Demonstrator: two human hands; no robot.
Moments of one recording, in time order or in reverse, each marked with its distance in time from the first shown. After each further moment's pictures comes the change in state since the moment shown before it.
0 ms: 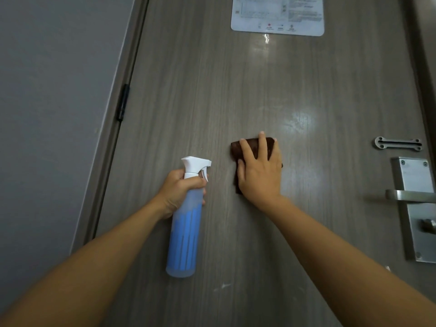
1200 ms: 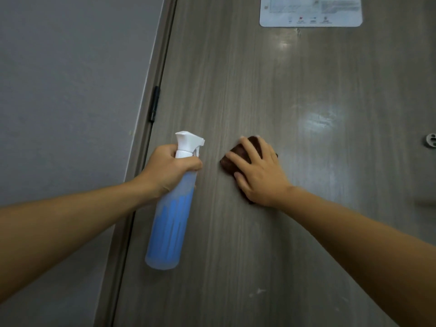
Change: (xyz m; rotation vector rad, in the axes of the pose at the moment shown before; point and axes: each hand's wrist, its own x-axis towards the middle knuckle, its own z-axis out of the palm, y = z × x) left_hand -0.037 0.085 -0.063 0.387 0.181 0.134; right_hand 0.011 -0.049 0.004 -0.061 -0.163 -0.497
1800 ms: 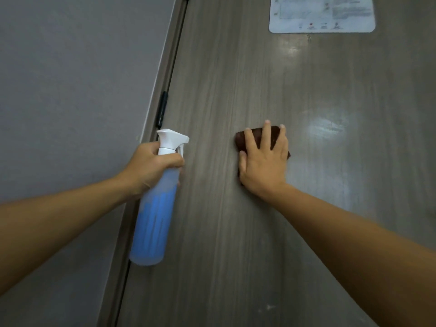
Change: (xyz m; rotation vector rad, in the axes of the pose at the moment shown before) left_hand 0.014 -0.008 -0.046 0.039 0.051 0.002; right_hand 0.050 -0.015 0.014 0.039 0.174 0.406
